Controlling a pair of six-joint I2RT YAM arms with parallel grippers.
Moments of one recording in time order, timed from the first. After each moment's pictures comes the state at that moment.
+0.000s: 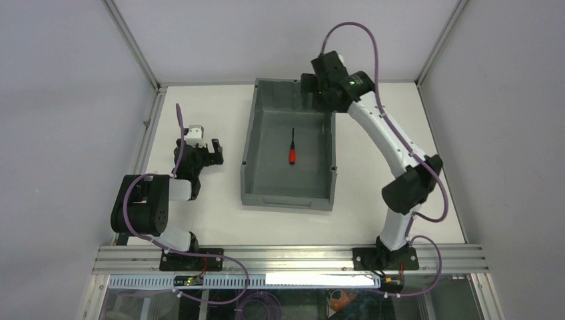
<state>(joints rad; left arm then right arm) -0.01 1.54 0.38 0.84 -0.01 -0.05 0.58 1.88 2.08 -1.09 0.25 0.46</state>
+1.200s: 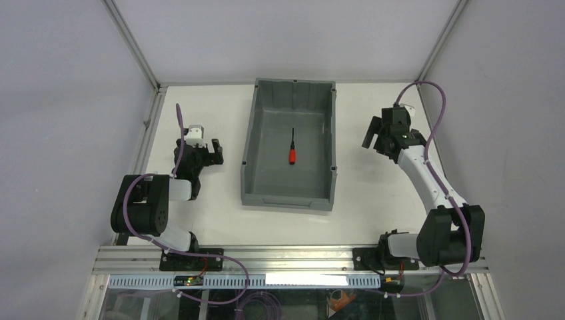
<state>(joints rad) -0.01 1.54 0.38 0.84 -0.01 -0.05 0.11 1.30 1.02 -0.61 0.32 0.37</state>
